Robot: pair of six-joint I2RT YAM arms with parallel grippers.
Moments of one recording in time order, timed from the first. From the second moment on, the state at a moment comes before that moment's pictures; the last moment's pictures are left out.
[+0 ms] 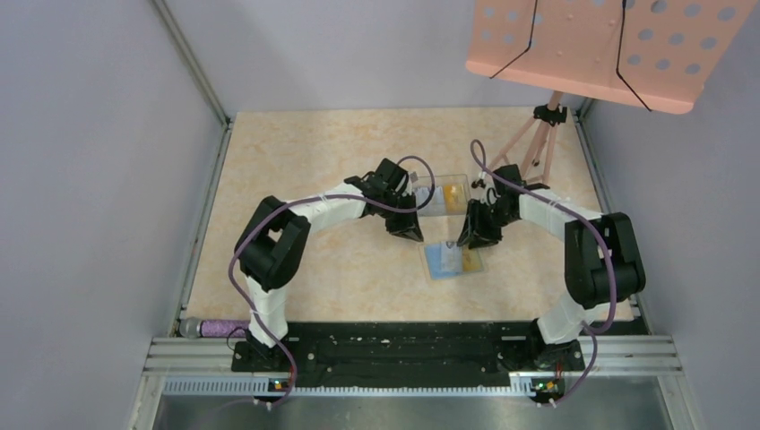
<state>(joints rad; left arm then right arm) -0.67 1.96 1.35 -0.42 0.46 -0.66 0.21 1.64 0.96 -0.58 -0.44 0.32</state>
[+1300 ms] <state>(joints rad) -0.77 2.17 1.54 -0.54 0.55 -0.60 0.12 1.67 0.74 -0.28 -0.78 0.43</state>
